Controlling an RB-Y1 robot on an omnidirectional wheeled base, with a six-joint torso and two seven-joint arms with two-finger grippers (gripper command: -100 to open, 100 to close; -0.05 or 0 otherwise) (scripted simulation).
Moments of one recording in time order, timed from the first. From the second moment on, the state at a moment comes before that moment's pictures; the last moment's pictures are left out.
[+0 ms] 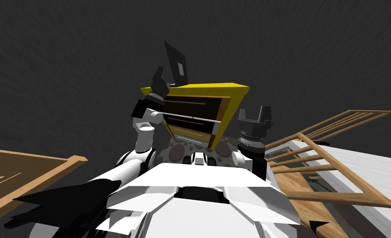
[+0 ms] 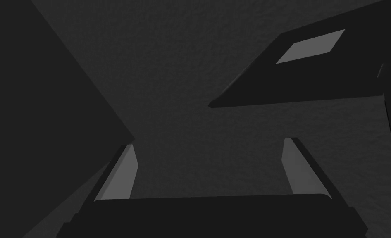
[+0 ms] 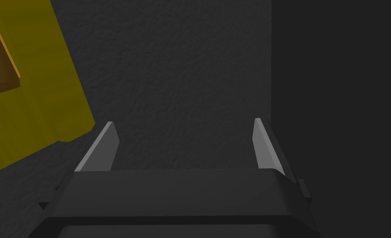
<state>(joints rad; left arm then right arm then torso) -0.42 0.51 0.13 -2.13 0.42 0.24 -0.21 0.46 -0.05 0.02 -2.36 0.10 -0.63 -0.11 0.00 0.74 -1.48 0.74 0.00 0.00</state>
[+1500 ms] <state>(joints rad) -0.71 0.77 0.11 -1.95 0.59 0.60 -0.21 0.46 -0.05 0.02 -2.36 0.10 -0.63 -0.11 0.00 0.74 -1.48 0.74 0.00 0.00</state>
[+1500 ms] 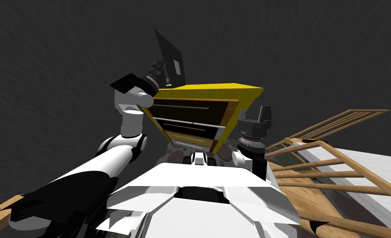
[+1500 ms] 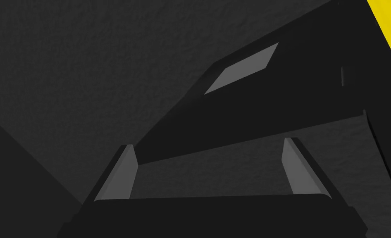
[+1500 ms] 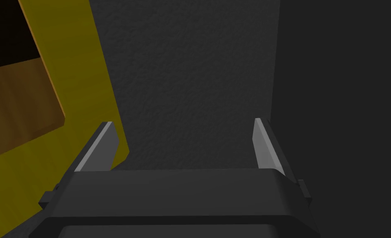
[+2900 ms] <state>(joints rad) -0.79 0.70 0.25 -1.76 0.62 0.60 -0.06 0.46 -0.05 0.02 -2.36 0.10 -0.63 -0.11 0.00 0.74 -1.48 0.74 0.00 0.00</state>
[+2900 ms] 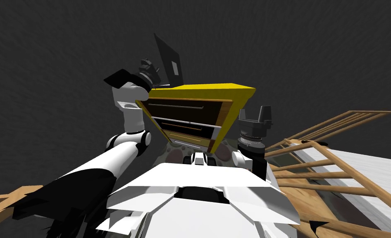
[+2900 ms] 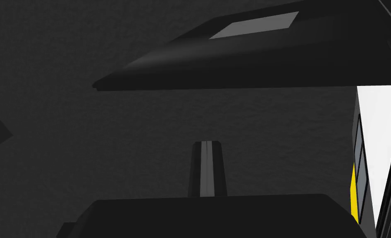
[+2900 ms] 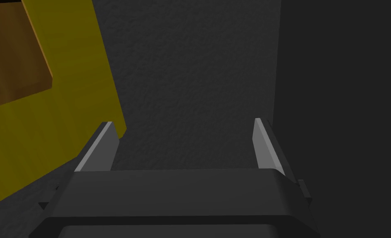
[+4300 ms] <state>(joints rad) -0.81 0.81 0.18 -1.85 0.56 0.66 -0.23 0.46 -0.05 0.02 -2.36 0.10 -0.63 -0.11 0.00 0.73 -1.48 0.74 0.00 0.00</state>
